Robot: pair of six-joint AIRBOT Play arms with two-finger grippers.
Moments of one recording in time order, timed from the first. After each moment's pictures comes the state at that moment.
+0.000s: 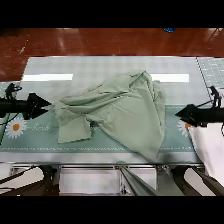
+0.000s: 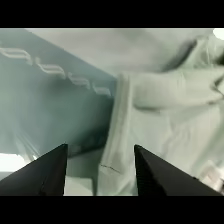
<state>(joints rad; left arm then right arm) 0.54 -1.32 0.82 0.76 -1.25 -1.29 -0.50 -1.00 0.63 -0.97 1.24 1.31</state>
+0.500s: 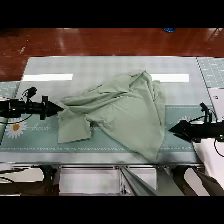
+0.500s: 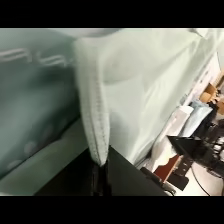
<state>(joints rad) 0.45 -1.52 0.82 0.57 -1.36 -1.10 -0.51 -0.90 0.45 -1.01 1.30 1.32</state>
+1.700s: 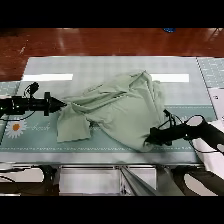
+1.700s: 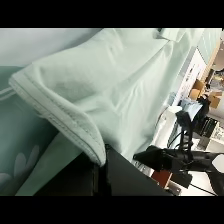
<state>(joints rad) 0.42 -1.53 0.84 0.49 -1.34 -1.03 0.02 -1.12 0.39 -0.76 1.04 1.36</state>
